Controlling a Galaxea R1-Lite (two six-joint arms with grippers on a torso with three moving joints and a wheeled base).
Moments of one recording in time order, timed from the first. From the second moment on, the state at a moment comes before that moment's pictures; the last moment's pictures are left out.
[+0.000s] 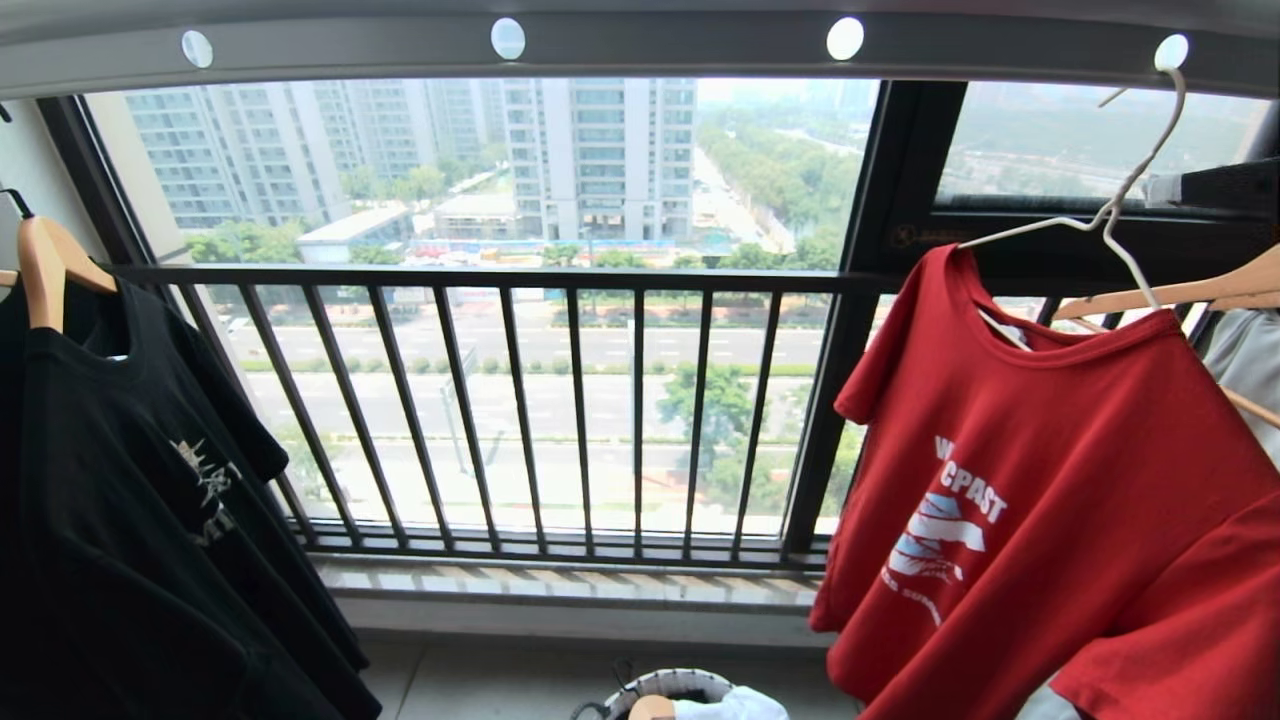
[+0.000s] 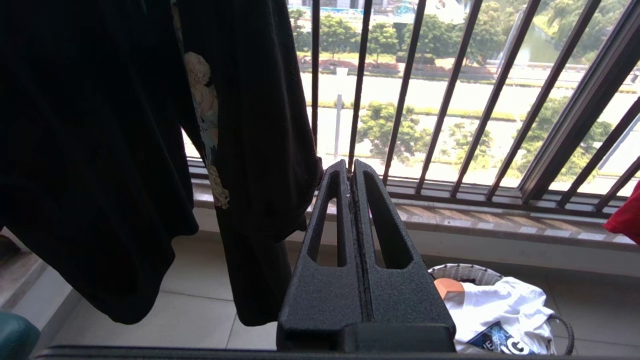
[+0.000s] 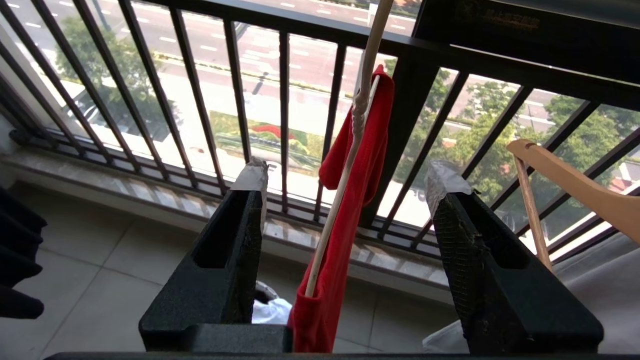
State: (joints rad) left arm -0.01 0.00 0.00 0.00 0.05 -0.05; right arm 0.00 1.30 -1.46 0.34 0.17 -0.09
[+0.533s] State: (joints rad) left arm -0.01 0.00 0.00 0.00 0.05 -0.05; right arm 0.00 1.40 -1.46 0.30 0.17 -0.13
